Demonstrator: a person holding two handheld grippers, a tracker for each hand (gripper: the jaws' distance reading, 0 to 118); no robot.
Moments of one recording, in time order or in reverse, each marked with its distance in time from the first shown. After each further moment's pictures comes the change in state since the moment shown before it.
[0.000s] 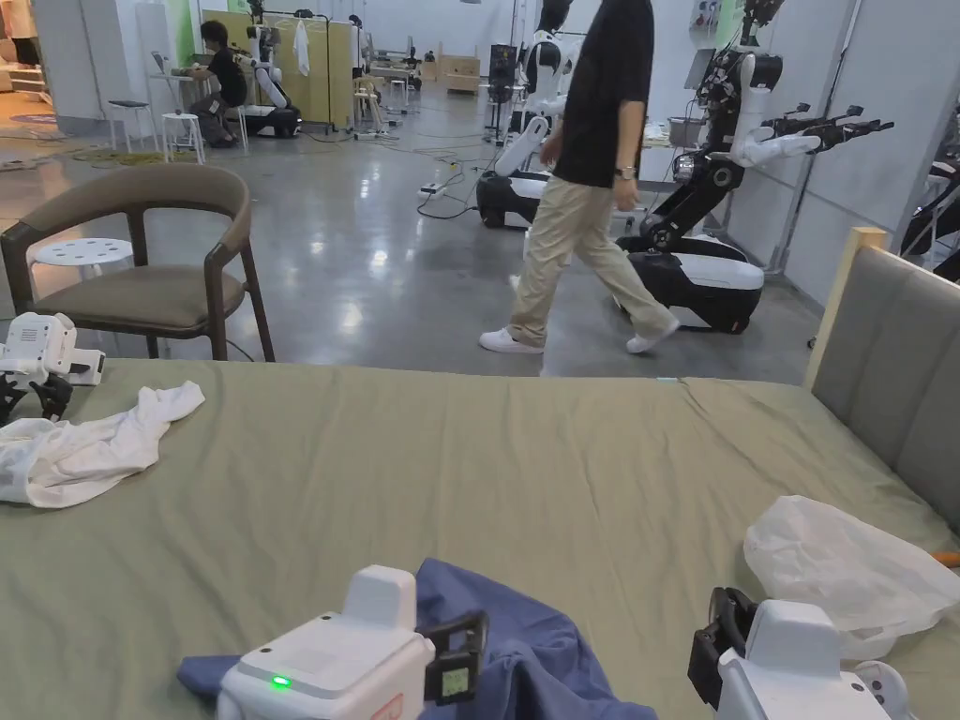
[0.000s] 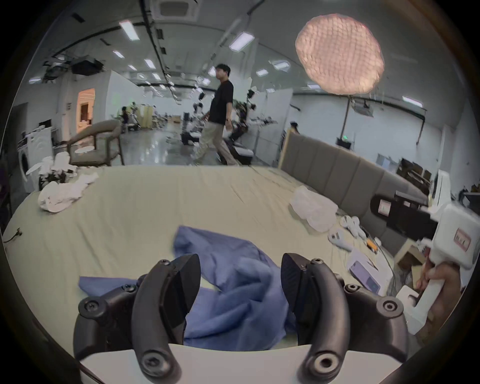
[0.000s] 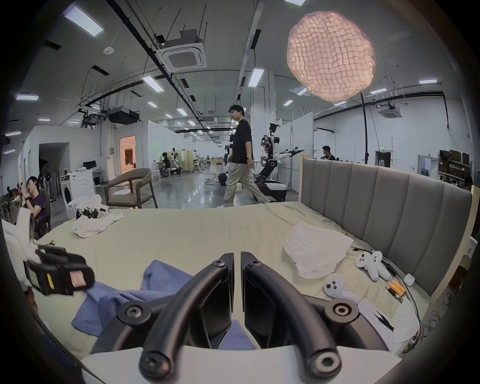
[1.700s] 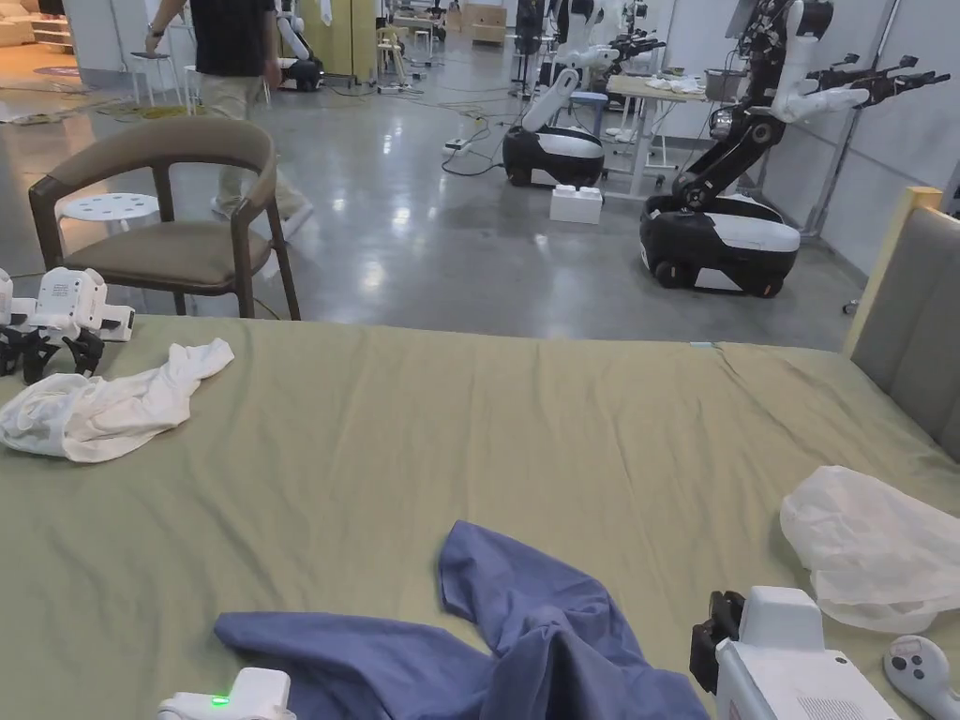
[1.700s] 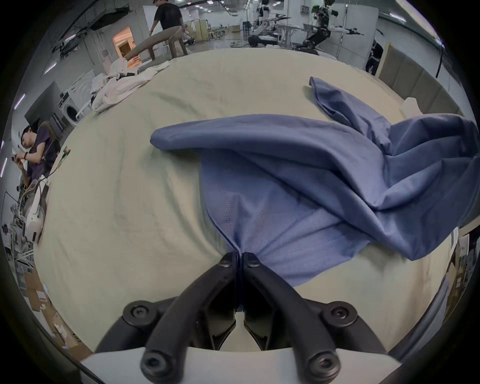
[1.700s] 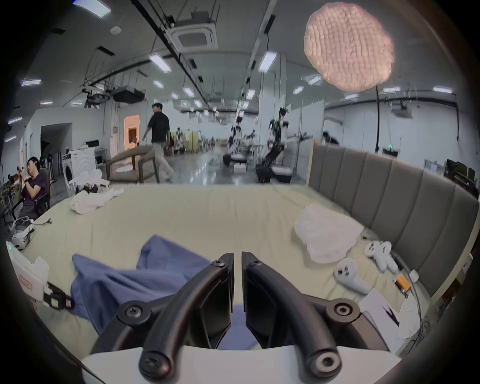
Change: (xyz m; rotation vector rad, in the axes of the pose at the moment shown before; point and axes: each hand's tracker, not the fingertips) left arm -0.119 -0.110 -0.020 -0.670 0.406 0.070; right arm -0.005 -0.035 -0.043 -0.222 0.032 0.053
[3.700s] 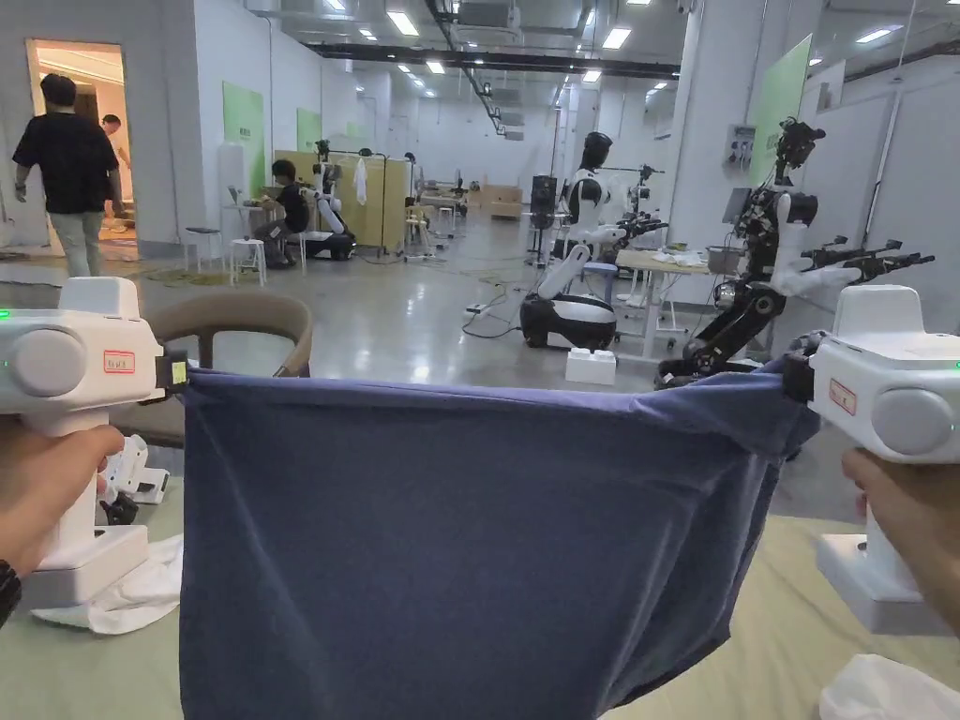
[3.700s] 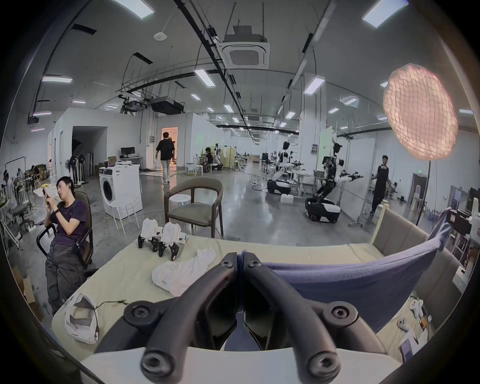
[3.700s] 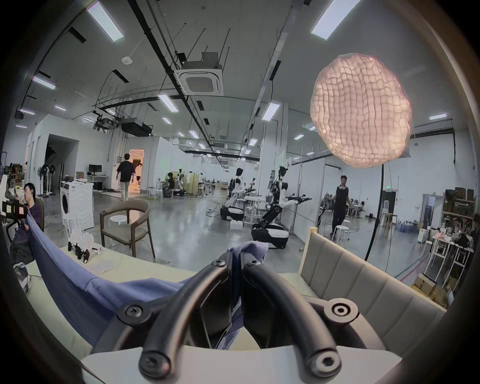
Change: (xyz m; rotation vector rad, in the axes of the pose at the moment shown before) left arm -0.142 0.271 0.335 0.849 0.053 0.164; right arm 0.026 0.360 0.034 0.395 -0.050 0.077
